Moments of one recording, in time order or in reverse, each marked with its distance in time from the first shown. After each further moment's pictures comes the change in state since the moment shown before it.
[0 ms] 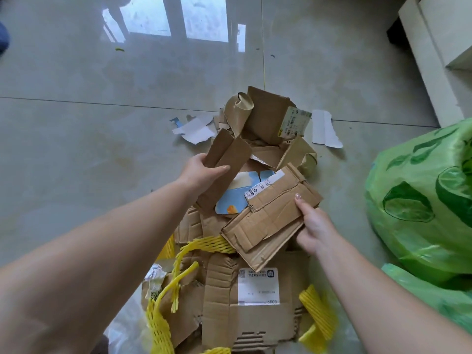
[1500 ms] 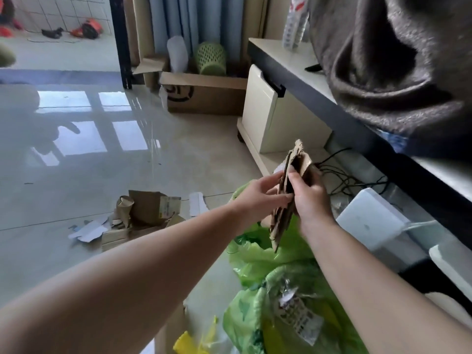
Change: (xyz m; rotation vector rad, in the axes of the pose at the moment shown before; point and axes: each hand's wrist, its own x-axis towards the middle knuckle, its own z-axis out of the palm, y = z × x) left_hand -0.248 0.242 0.261 -0.062 -0.707 0.567; right_hand -0.209 -0.228 -0.174 -0.121 0.196 -0.969
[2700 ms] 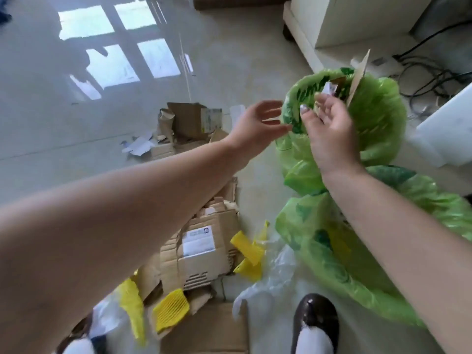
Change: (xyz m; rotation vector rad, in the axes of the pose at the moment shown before) left_hand -0.041 -0.075 -0.064 0.126 0.332 -0.094; right_hand -0.054 0.076 0.045 -0.174 -0.138 -0.071
